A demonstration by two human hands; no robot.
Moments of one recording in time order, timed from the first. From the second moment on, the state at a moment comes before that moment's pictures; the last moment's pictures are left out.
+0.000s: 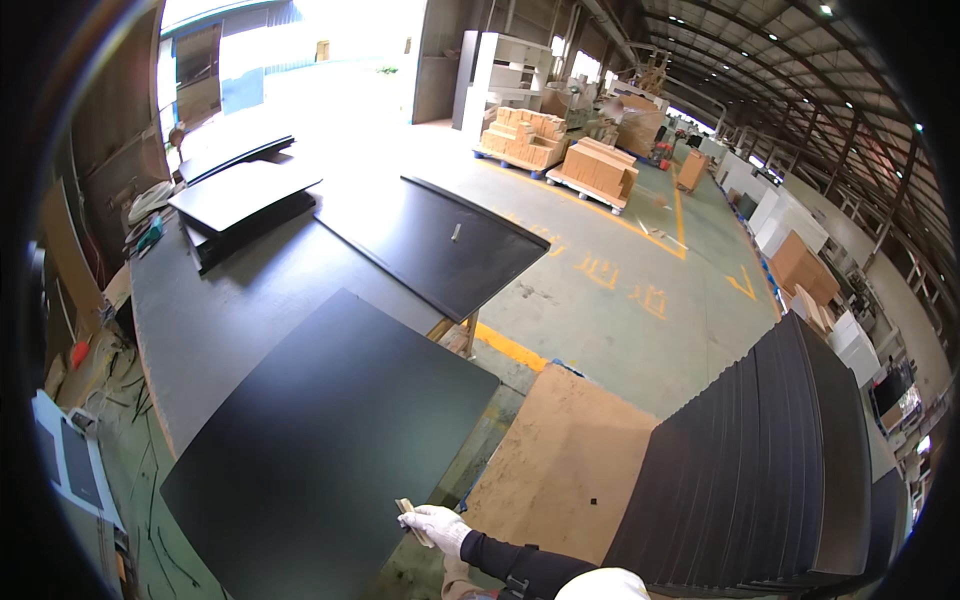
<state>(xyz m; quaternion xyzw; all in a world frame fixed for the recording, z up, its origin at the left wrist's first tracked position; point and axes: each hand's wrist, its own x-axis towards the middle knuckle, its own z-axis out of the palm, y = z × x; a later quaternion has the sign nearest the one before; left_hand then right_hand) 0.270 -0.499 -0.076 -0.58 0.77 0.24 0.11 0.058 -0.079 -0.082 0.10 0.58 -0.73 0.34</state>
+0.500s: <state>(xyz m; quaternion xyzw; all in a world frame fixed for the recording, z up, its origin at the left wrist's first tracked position) 0.358 -0.459 -0.110 -0.45 0.74 0.46 0.19 0.038 -0.120 -0.086 -0.31 0.89 -0.31 0.13</state>
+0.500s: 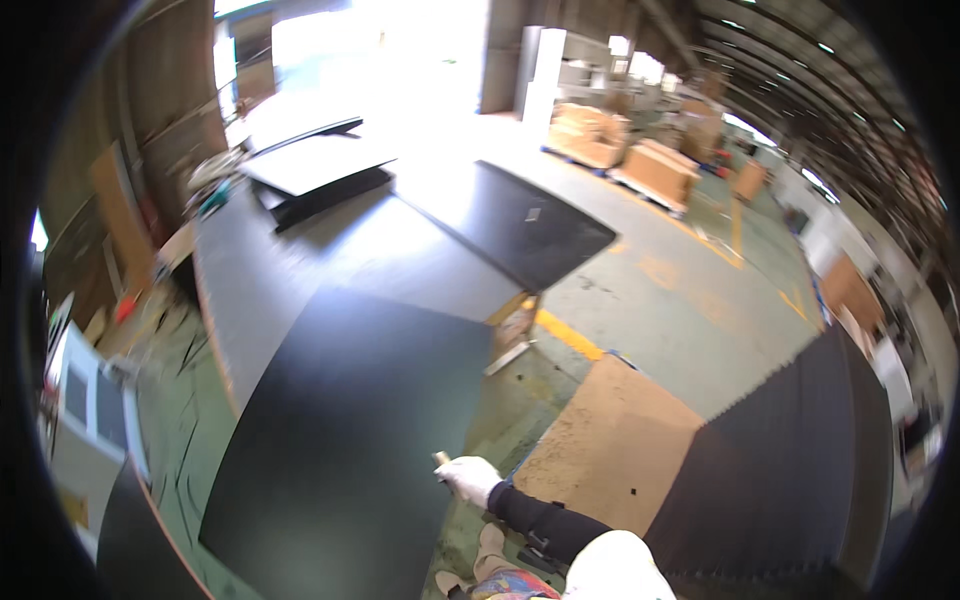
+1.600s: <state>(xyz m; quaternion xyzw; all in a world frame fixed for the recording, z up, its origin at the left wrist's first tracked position) 0.116 -0.096 -0.072 -0.25 0.19 0.92 0.24 0.037 0.132 -0.053 0.04 0.62 -0.70 0.35</state>
